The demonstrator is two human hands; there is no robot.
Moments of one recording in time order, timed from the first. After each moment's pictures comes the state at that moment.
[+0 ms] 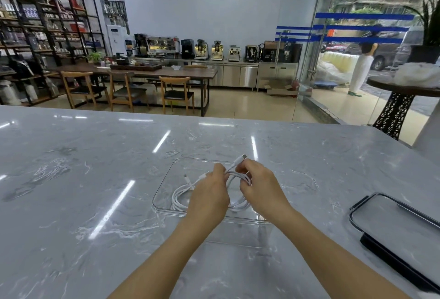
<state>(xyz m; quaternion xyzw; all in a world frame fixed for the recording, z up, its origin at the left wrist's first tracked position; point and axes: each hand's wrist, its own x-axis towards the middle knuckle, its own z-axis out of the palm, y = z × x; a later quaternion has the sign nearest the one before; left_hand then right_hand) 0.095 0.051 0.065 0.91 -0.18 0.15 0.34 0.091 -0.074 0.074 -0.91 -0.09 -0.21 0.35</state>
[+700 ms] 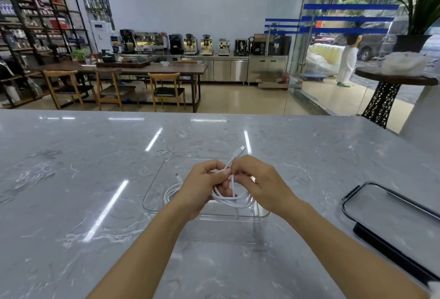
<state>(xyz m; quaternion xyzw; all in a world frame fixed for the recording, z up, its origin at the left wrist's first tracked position) 0.108 0.059 0.084 0.68 -0.16 -0.14 0.70 0.086 -0.096 0.080 -0.87 -0.23 -0.23 0.37</state>
